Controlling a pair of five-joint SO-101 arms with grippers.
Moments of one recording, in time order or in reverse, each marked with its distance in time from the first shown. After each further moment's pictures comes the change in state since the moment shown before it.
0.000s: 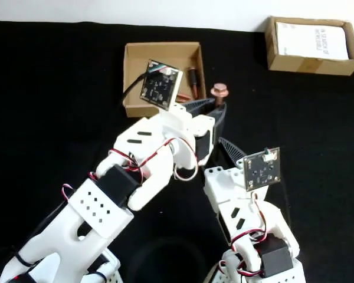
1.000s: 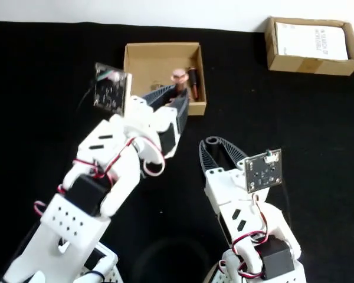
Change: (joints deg) left arm -9.8 -9.2 1.7 0.1 -5.5; right arm 0.0 -0.2 -0.7 0.8 0.0
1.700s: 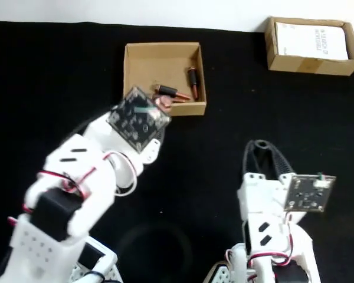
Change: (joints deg) left arm -1.1 -9.7 -4.5 25.7 -35.3; right arm 15.2 -8.6 -8.5 13.5 0.0
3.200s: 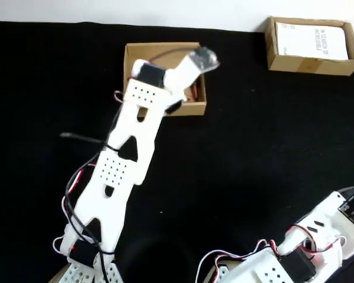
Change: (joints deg) left arm -10.4 123.3 -124.4 50.3 -16.1; right arm 58.2 0.6 22.1 -18.5 9.8
